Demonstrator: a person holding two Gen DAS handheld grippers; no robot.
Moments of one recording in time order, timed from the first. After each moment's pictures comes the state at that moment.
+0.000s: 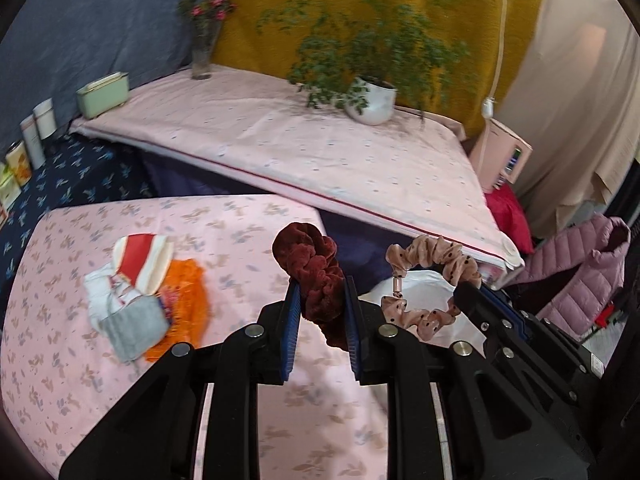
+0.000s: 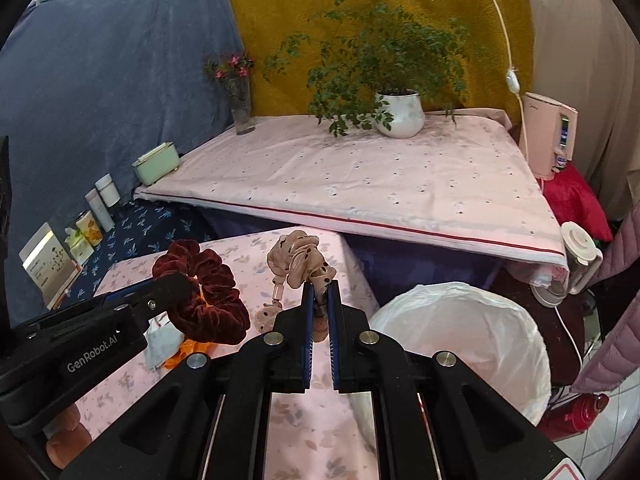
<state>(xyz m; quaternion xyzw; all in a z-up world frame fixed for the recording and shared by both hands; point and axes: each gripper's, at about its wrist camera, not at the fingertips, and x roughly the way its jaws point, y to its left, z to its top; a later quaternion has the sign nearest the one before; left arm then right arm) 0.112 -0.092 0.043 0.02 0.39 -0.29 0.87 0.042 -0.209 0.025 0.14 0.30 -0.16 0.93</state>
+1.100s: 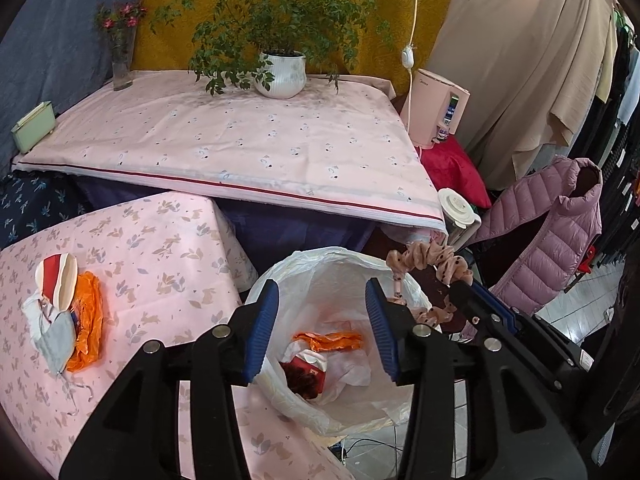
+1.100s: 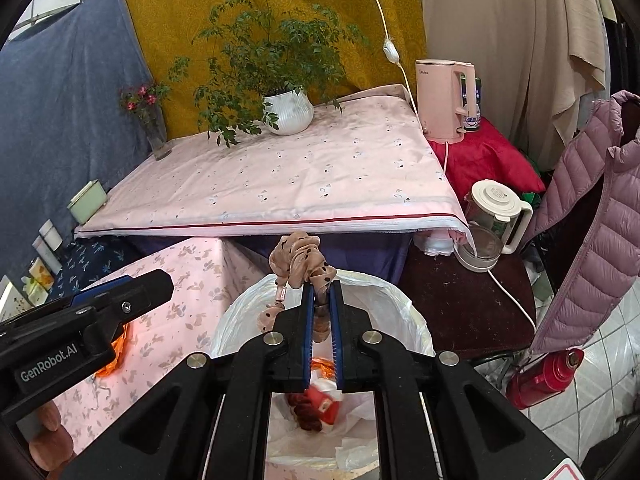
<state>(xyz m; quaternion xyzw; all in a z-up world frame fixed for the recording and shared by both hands) 0.063 -0.207 0.027 0.07 0.40 -0.37 0.84 -0.035 -0.314 -0.004 0.19 0.30 -0.25 0.90</state>
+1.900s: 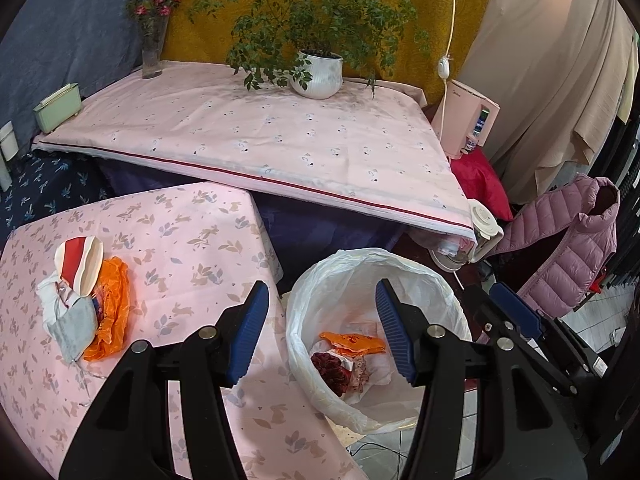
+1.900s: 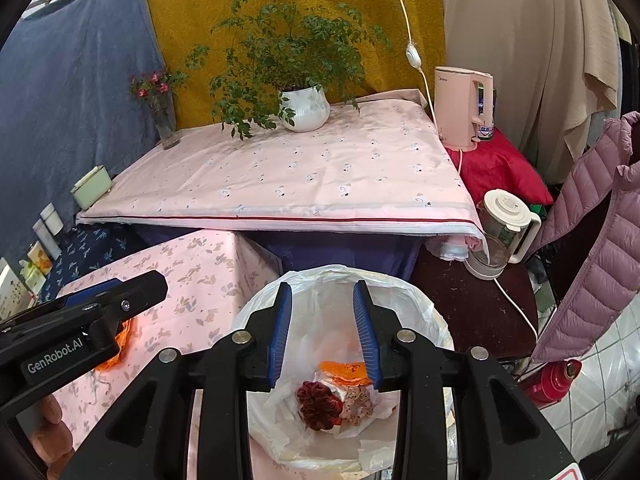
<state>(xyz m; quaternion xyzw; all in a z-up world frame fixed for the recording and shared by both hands) 0.086 -0.171 0.021 0.05 0.40 -0.33 0.85 -0.012 -0.286 -0.004 0.16 0.31 -0.25 0.90</state>
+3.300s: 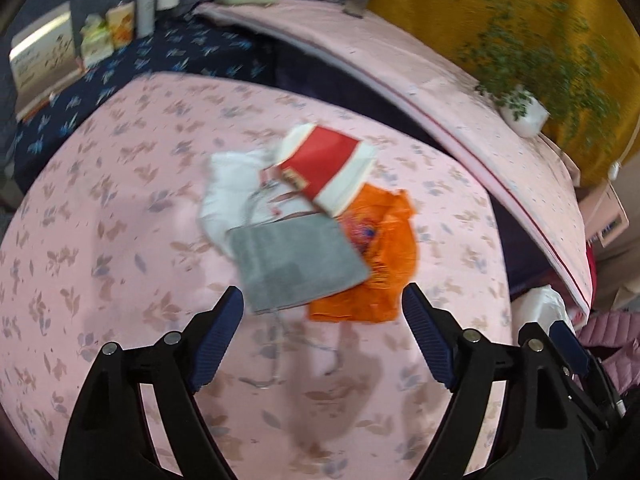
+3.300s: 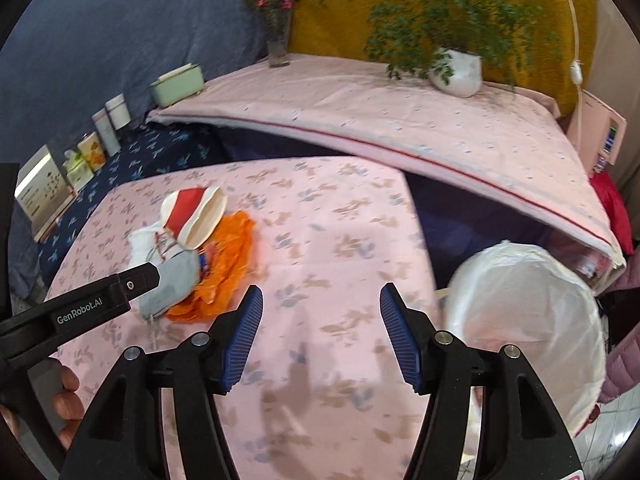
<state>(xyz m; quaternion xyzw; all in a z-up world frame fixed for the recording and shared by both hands) 0.191 0.085 -0.079 -0.11 0.49 -0.10 0.86 0.120 -0.098 -0.059 0.08 0.40 -0.09 0.91</state>
